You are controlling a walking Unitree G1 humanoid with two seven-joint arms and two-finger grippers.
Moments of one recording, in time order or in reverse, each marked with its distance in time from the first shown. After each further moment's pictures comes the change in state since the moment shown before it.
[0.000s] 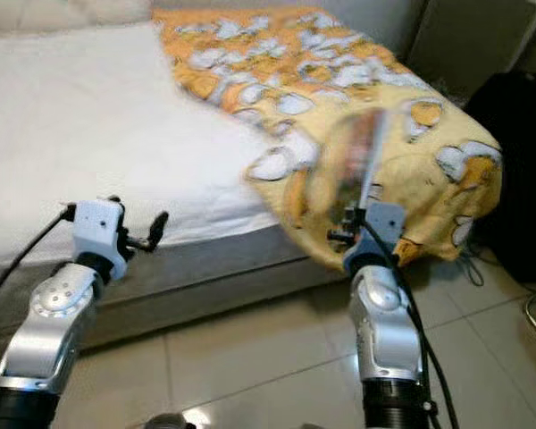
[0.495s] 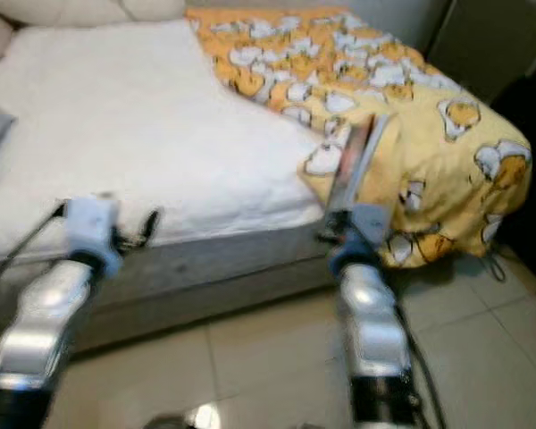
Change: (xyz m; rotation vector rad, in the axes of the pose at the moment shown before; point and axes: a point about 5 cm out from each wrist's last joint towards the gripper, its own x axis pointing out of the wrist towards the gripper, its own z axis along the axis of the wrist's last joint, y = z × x) left arm 0.002 0.006 0.004 0.000 -0.014 0.033; right arm 0.004 0.016 -0.002 -0.009 0.004 0.056
